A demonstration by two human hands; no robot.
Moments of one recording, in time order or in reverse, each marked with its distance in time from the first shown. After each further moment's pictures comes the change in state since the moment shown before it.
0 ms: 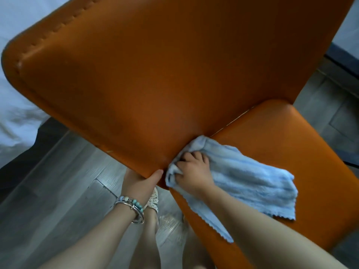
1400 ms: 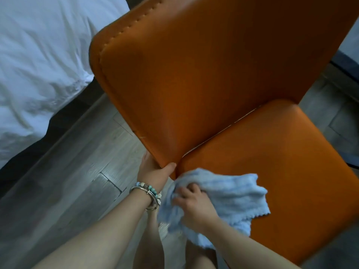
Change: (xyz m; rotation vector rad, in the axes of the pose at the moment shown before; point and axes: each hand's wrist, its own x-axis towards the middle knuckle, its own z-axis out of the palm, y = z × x) left_hand 0.009 -0.009 -0.007 0.096 -0.083 0.002; right_hand -0.077 -0.024 0.040 0.013 -0.154 -0.256
